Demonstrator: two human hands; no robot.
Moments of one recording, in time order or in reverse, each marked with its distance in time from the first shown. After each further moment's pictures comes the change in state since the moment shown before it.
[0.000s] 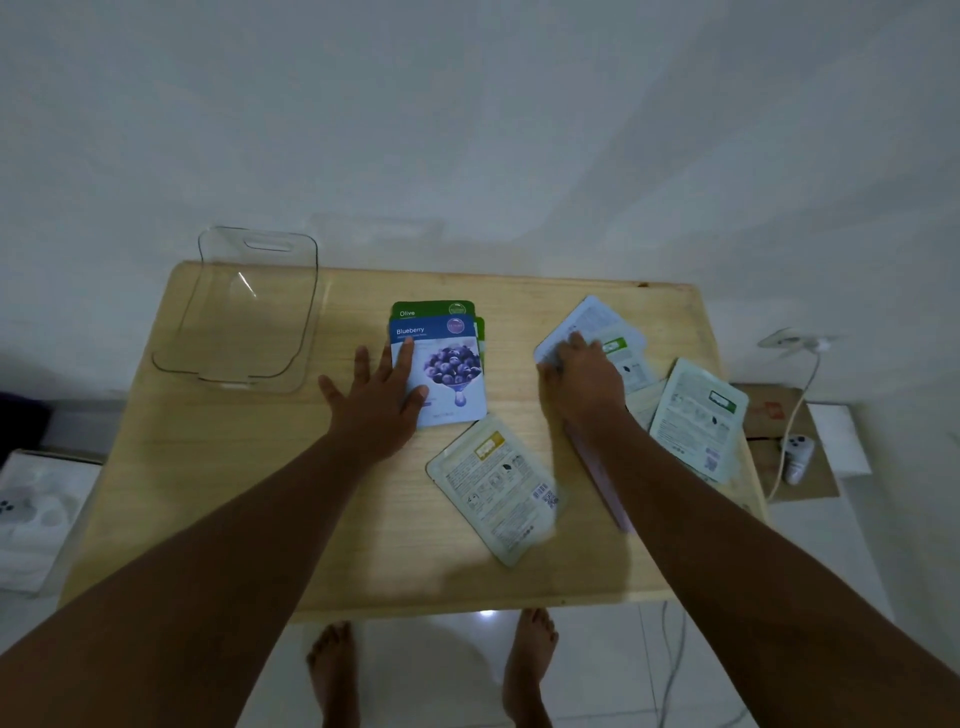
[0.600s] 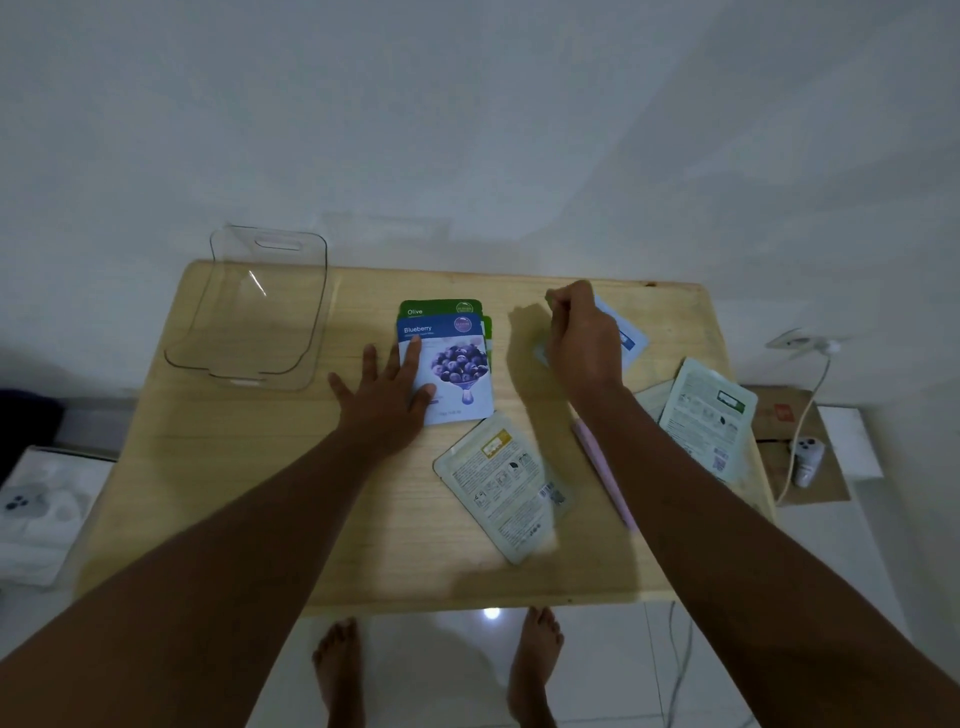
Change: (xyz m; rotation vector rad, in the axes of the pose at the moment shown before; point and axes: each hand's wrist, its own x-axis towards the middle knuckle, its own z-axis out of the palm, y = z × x) left_hand 0.000 0.001 0.000 0.008 -0.019 -0.011; right_hand -0.005 -0.038 -0.037 0.466 0.414 -0.145
